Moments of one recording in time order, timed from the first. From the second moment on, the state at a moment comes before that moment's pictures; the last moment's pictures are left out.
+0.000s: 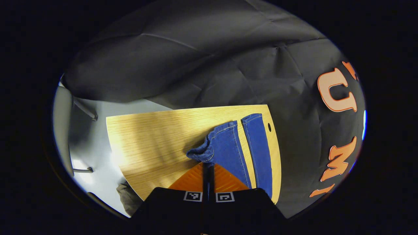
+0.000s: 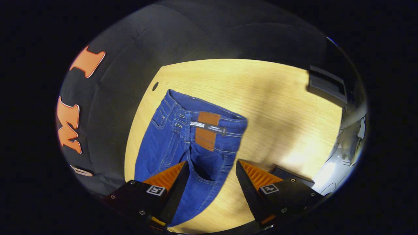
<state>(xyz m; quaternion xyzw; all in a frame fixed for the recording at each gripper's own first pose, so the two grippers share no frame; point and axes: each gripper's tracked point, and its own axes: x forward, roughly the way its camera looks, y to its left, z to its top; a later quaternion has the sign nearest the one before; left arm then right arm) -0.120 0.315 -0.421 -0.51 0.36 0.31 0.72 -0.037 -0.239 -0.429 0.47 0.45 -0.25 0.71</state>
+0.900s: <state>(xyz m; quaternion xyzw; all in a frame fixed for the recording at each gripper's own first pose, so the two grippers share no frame) -0.091 0.291 -0.337 -0.46 0.36 0.27 0.77 -0.029 -0.254 -0.387 0.54 0.41 -0.23 0.70</state>
